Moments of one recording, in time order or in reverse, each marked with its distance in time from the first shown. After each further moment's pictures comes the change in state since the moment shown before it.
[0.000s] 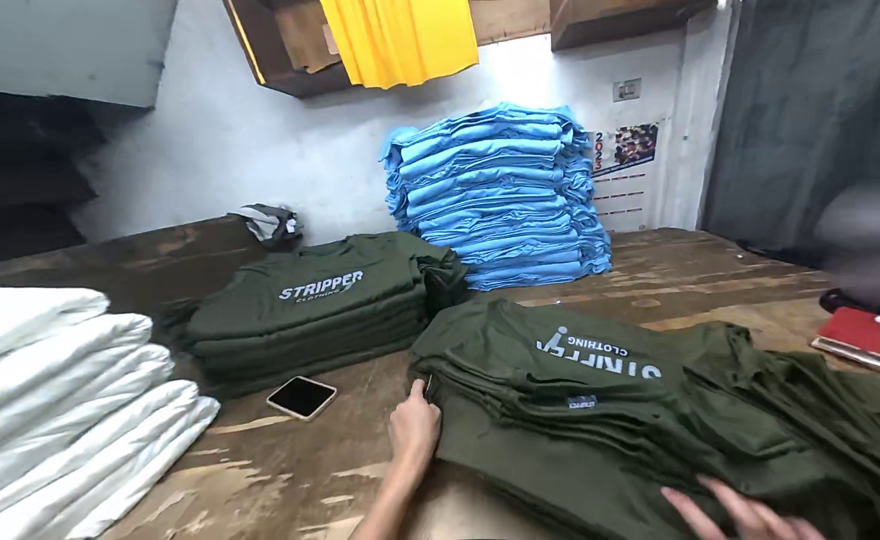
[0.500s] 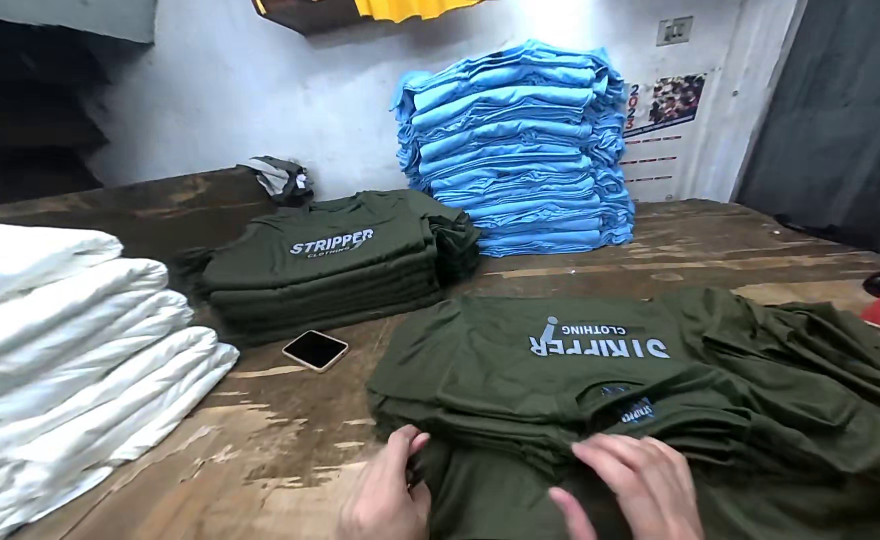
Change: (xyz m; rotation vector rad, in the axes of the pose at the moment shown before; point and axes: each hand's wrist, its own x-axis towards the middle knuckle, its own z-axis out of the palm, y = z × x) left_hand -0.161 -0.053 -0.044 -0.046 0.625 0.534; right_hand 0.075 -0.107 -0.015 0.451 0.206 -0.079
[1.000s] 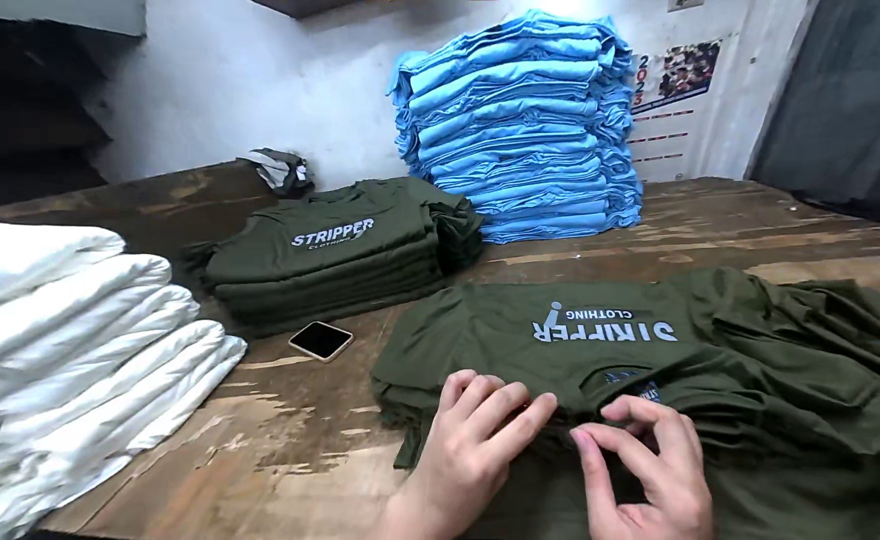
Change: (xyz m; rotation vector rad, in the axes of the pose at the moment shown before) left_hand 0.056 0.035 0.027 -0.443 0.017 0.726; right_hand 0.008 -0.005 0.008 0.187 0.116 0.278
